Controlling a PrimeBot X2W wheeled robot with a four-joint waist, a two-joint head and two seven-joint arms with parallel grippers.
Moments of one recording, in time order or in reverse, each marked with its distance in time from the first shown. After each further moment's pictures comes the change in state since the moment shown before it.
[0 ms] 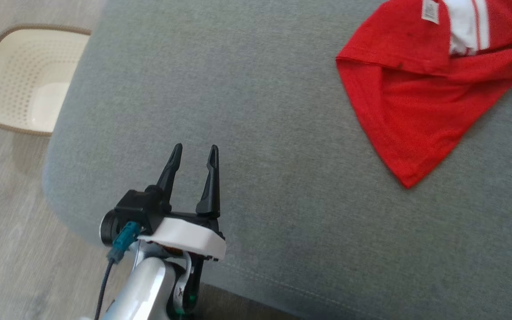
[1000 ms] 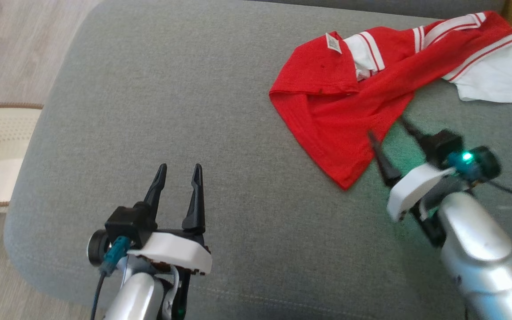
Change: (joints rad) left arm 0.065 0.000 0.070 0.036 0.041 -0.017 0.000; right arm 0.478 0.342 0.631 -0.253 0.491 0.000 -0.172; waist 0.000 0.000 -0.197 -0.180
